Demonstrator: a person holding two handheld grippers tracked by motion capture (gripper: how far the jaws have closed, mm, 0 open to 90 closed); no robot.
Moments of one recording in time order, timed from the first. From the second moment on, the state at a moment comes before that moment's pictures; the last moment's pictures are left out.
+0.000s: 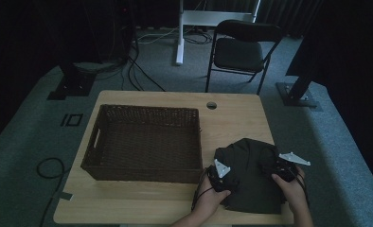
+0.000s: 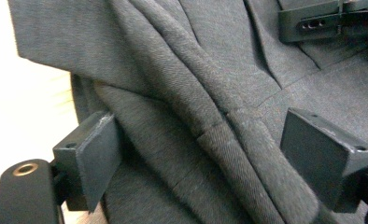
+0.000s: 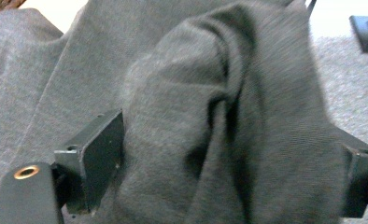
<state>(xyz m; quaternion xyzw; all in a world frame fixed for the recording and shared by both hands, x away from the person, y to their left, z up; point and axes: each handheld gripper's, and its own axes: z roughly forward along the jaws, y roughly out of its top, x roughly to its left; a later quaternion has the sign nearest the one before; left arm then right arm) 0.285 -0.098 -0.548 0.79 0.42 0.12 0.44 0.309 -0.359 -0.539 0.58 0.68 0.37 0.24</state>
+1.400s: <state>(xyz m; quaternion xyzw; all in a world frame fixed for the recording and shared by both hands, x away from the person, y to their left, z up) 0.305 -0.108 -0.495 0.81 0.34 0.06 0.47 0.296 -0.360 -0.499 0.61 0.65 0.43 0.13</state>
